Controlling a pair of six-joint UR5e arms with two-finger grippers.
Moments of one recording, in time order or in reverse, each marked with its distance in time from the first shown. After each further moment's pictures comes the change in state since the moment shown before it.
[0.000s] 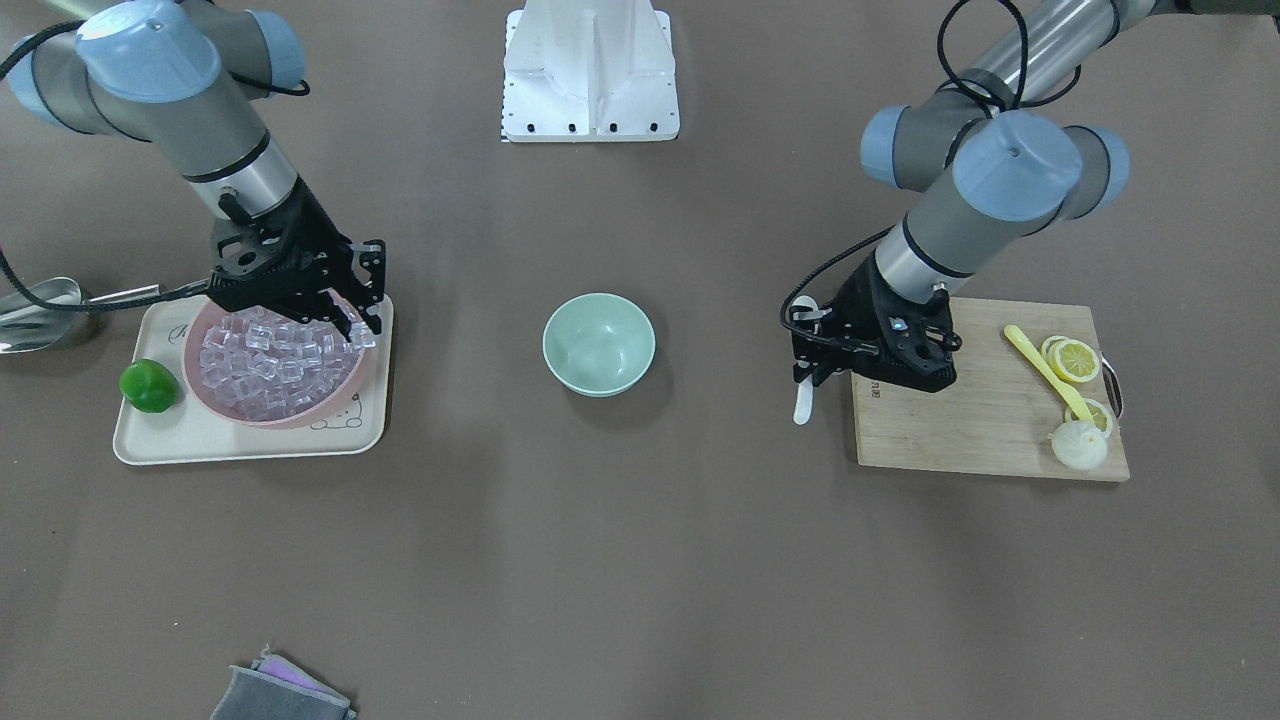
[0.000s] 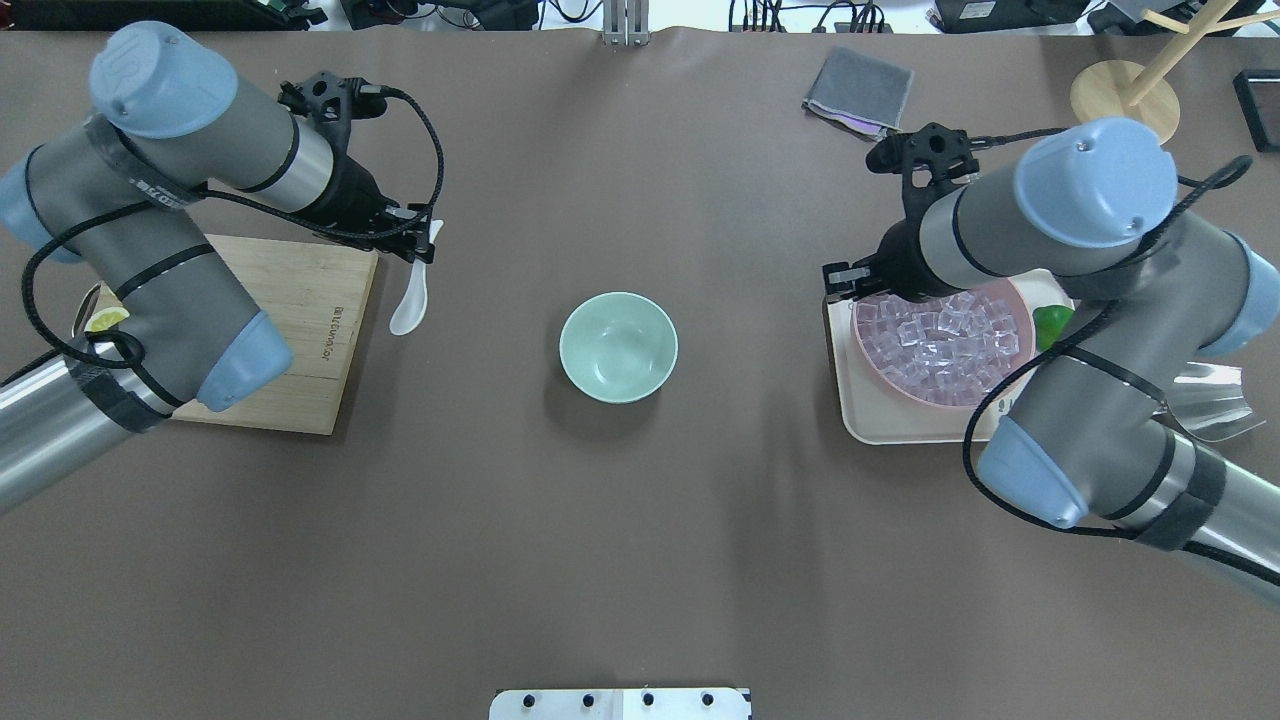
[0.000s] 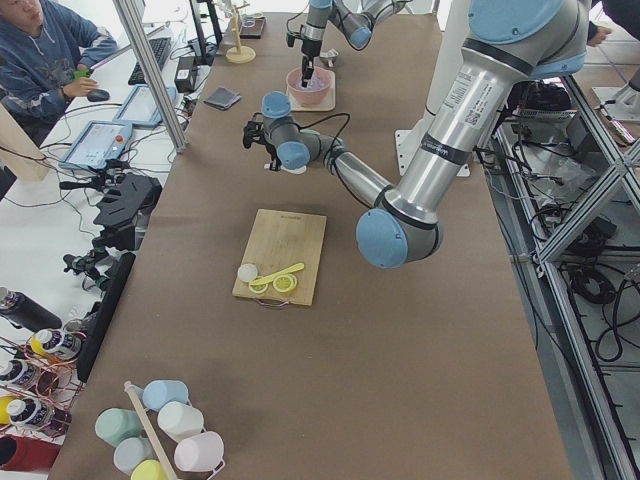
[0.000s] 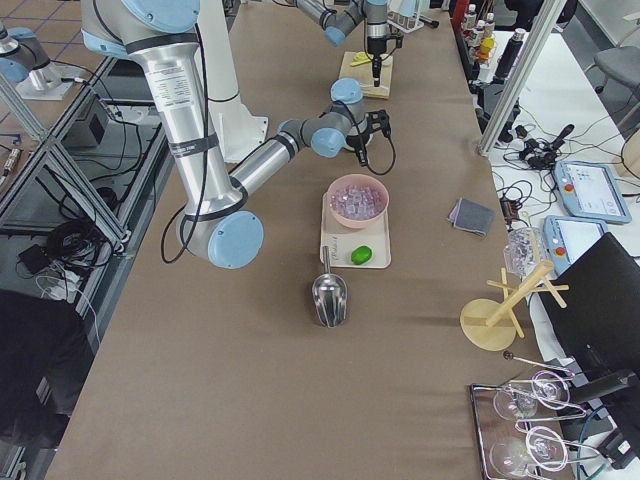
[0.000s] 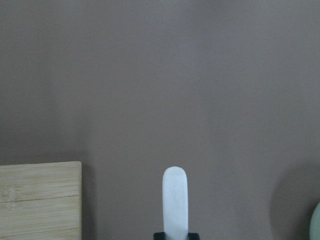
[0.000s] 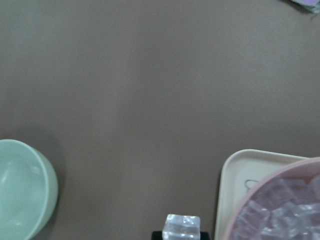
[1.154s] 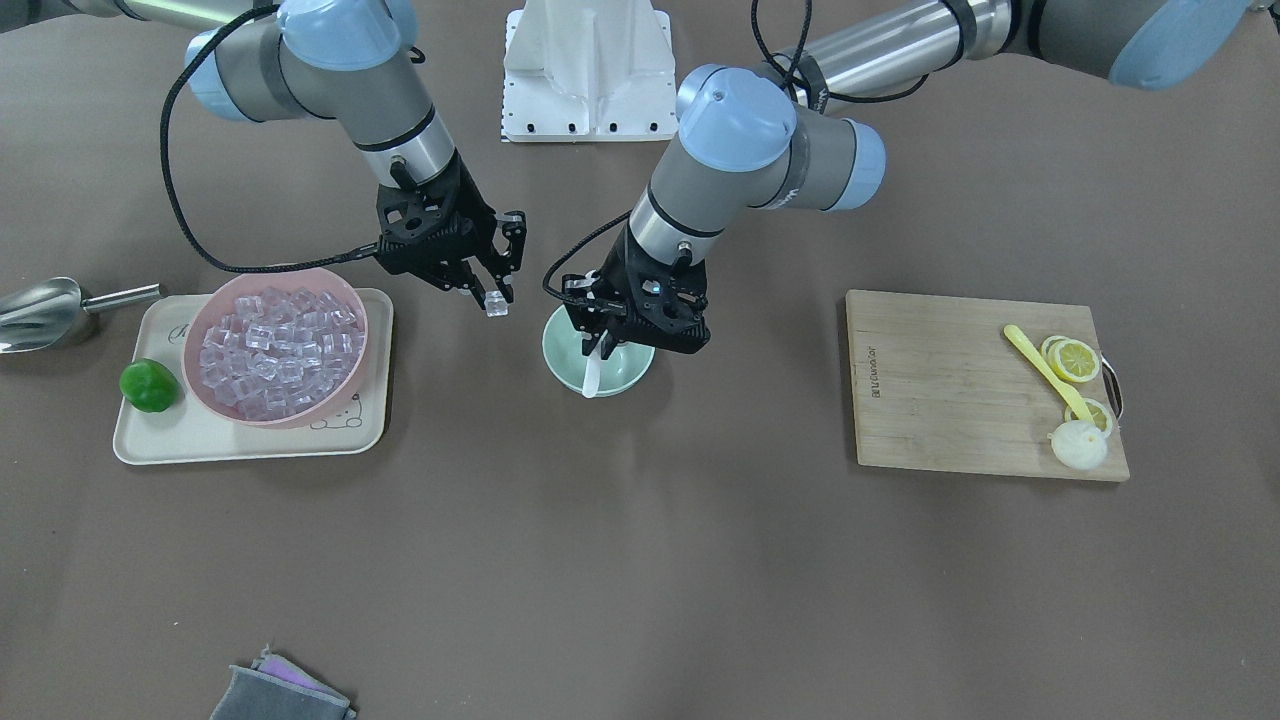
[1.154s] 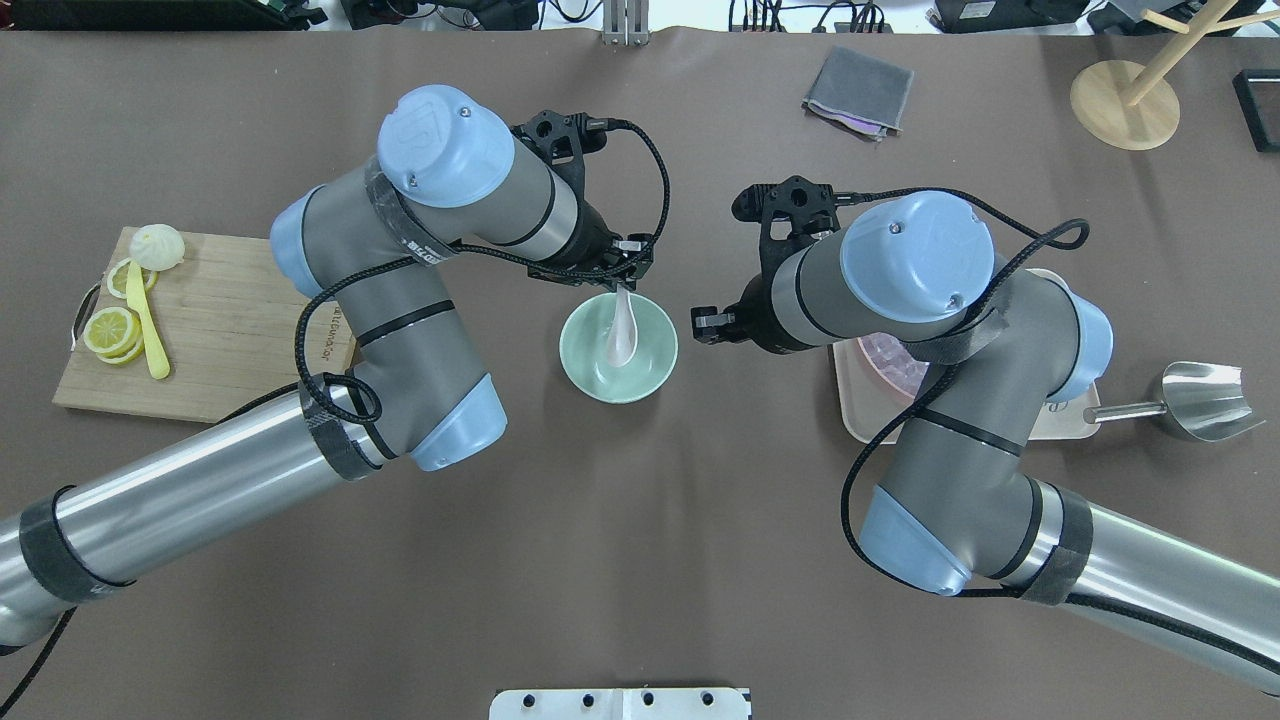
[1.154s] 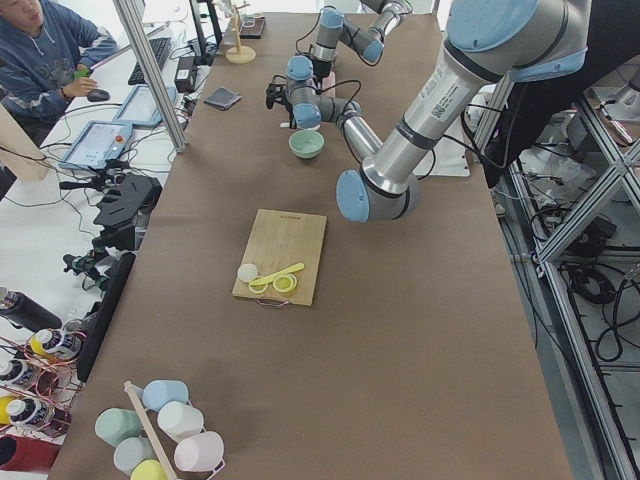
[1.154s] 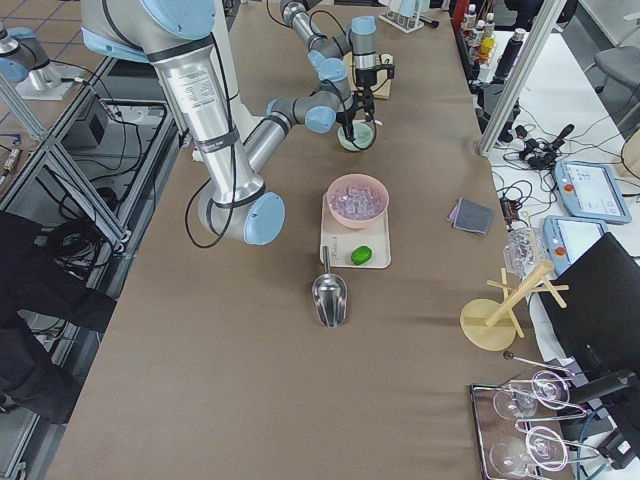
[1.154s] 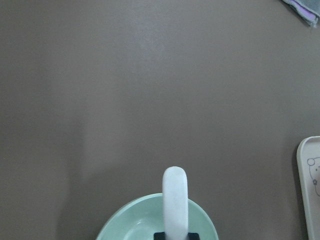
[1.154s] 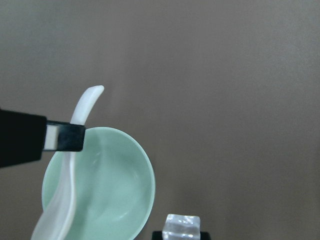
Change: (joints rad) left arm 0.198 -0.281 0.152 -0.030 0.186 -0.215; right arm -0.147 0.126 -0.042 -0.011 -0.112 0.143
